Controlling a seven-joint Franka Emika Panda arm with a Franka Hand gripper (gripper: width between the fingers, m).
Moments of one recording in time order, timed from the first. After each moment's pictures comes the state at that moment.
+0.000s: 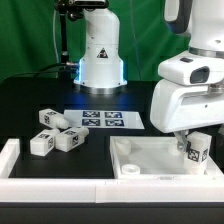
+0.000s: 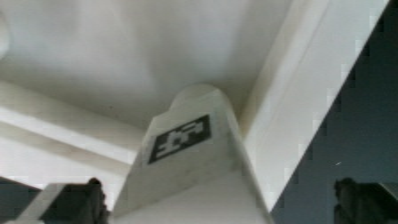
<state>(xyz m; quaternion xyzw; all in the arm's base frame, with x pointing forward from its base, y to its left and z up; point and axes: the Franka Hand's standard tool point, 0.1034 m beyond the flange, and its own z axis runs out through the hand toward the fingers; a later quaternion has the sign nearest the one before) 0.636 0.119 0.069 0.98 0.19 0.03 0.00</state>
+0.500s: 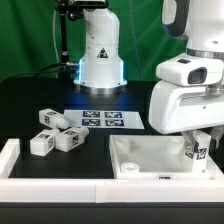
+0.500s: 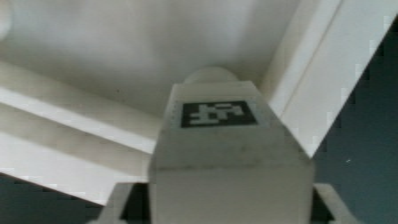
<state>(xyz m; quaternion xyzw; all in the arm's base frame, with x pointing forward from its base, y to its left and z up) 0.636 0.117 0.069 0.98 0.18 0.02 0.00</state>
